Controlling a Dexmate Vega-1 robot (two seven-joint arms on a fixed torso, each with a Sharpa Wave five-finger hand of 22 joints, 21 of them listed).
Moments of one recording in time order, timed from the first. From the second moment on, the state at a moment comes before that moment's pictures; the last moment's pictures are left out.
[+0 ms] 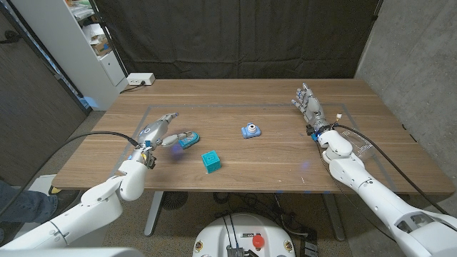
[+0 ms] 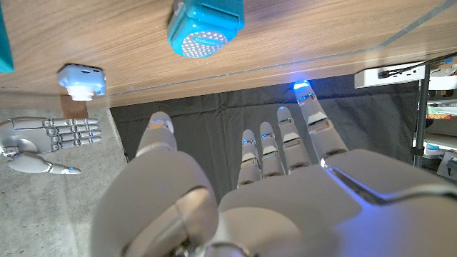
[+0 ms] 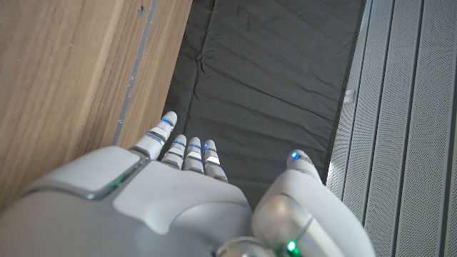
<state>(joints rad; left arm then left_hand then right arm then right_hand) 1.32 0.96 0.32 -1.92 0.42 0.23 0.54 0.59 -0.11 0.24 -0.15 0.29 0.22 0.04 0.23 0.19 0.21 0.05 0.29 0.24 0.29 0.10 0.26 0.20 0.45 0.22 0.36 0.20 -0.83 -0.47 -0.37 -1.21 0.62 0.42 0.06 0.20 -0.06 0.19 -0.02 0.35 0.07 0.08 0.19 0.18 0.03 0.08 0.19 0.18 -0.02 0.04 0.20 0.20 0.18 0.00 0.18 0.17</state>
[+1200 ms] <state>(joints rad) 1.21 0.93 0.45 -1.88 0.51 0.32 0.52 0.65 -0.08 0.25 -0.15 0.27 0.31 0.03 0.24 0.19 0.27 0.02 0.32 0.25 0.35 0.08 0.27 0.20 0.51 0.22 0.36 0.20 -0.83 -0.46 -0.37 -1.17 0.63 0.45 0.07 0.20 -0.05 0.19 -0.02 0.35 0.07 0.08 0.19 0.18 0.03 0.08 0.19 0.18 -0.02 0.04 0.20 0.20 0.18 0.00 0.18 0.17</state>
